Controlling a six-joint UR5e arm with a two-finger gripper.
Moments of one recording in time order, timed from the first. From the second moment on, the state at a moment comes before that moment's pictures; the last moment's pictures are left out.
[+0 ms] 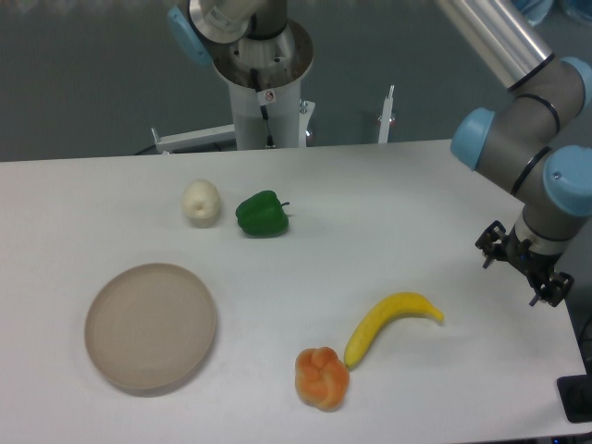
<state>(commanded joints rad) 2.56 -2.23 -1.28 -1.11 1.59 1.61</state>
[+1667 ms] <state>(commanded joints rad) 2.30 -2.24 -1.43 -1.07 1.51 1.13</state>
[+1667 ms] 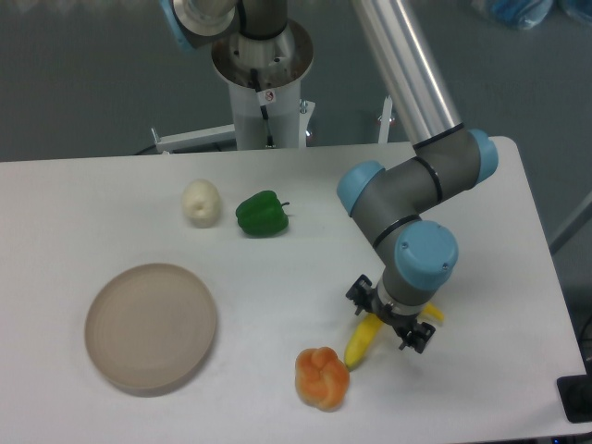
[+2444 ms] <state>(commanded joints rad) 2.33 -2.20 -1.36 -1.08 1.52 1.13</state>
